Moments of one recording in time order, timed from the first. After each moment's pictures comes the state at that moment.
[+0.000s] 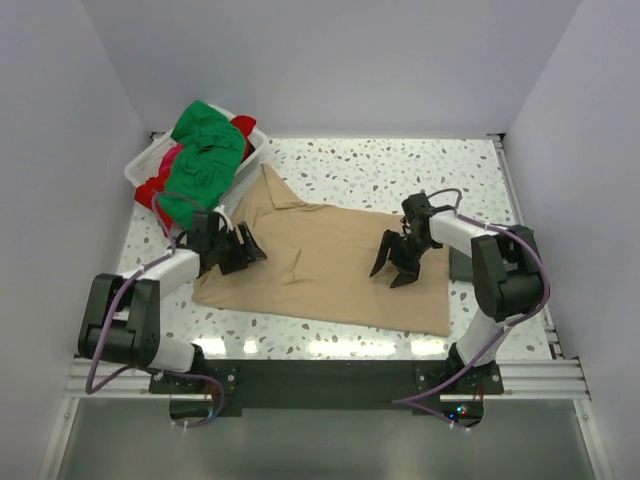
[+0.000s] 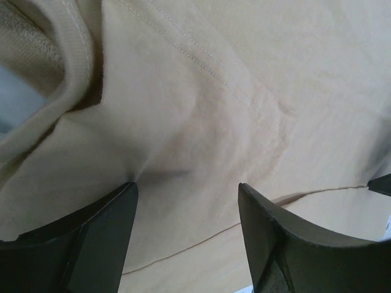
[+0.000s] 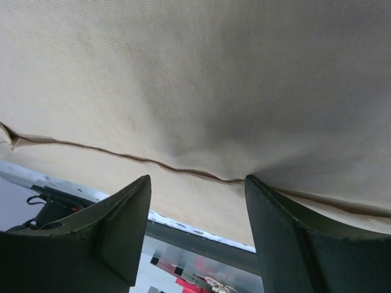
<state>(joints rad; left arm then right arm) -0.12 1.47 0.65 -0.12 0.33 -0.52 0.26 1.76 1.01 -0.70 -0.36 0.63</state>
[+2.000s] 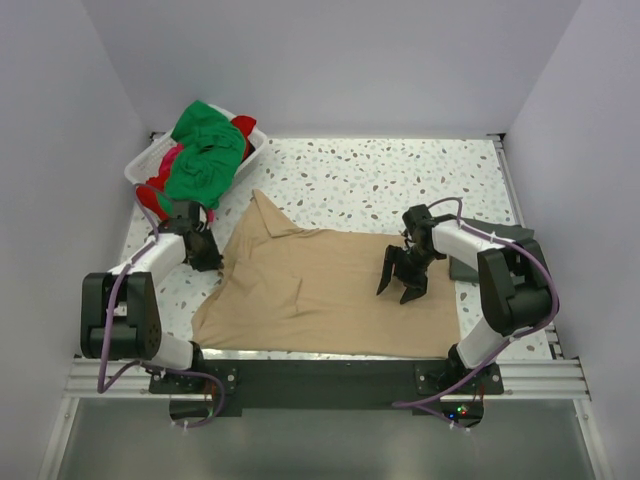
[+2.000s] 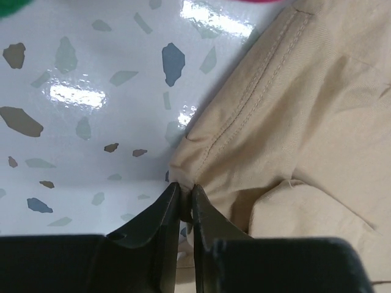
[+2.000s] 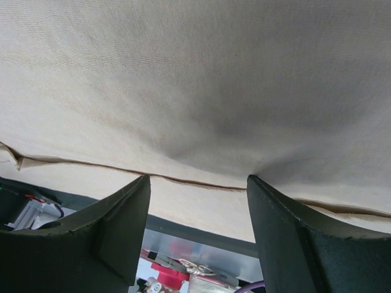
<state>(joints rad) 0.03 1.45 0.78 -0.46 0.08 -0.37 0.29 1.65 0.92 -0.80 -0.32 0.56</state>
